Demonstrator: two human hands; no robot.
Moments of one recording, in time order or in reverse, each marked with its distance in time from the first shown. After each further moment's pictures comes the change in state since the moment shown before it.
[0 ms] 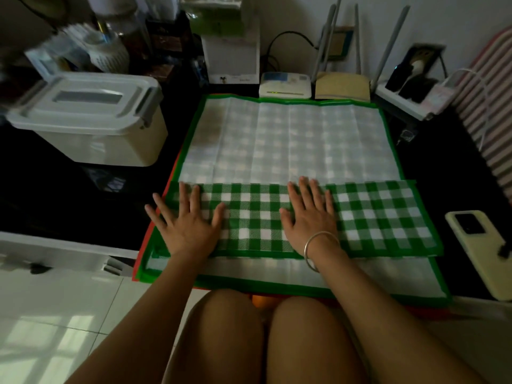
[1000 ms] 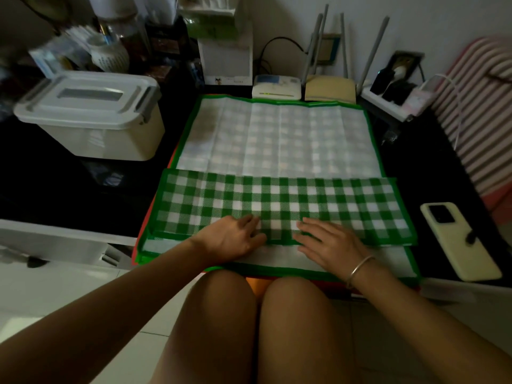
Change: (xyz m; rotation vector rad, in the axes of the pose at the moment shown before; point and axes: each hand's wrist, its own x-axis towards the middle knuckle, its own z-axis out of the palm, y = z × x) left_hand -0.037 0.035 -0.028 0.230 0.245 1.425; right_hand -0.068 0.075 -0.005 0.014 0.421 -0.761
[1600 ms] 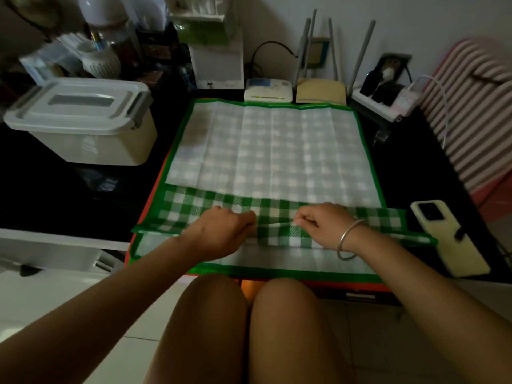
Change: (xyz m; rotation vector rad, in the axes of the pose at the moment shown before) left_hand 0.009 -0.005 -0.020 -0.437 -0.062 -0.449; right_hand 0.051 0.012 -0.059 0.396 -0.476 0.549
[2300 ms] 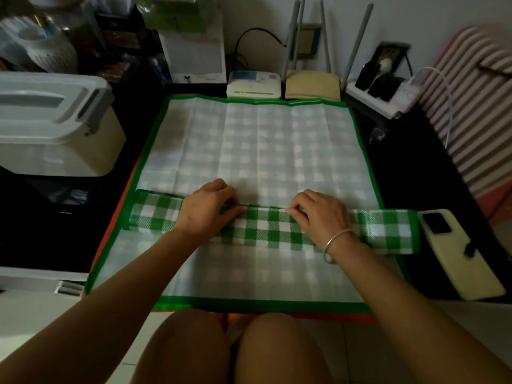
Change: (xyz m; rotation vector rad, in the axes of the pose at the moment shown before) left_hand 0.070 -0.051 0.034 -0.113 0.326 -0.174; right_hand 0.055 0.049 0.031 -0.193 0.485 -0.039
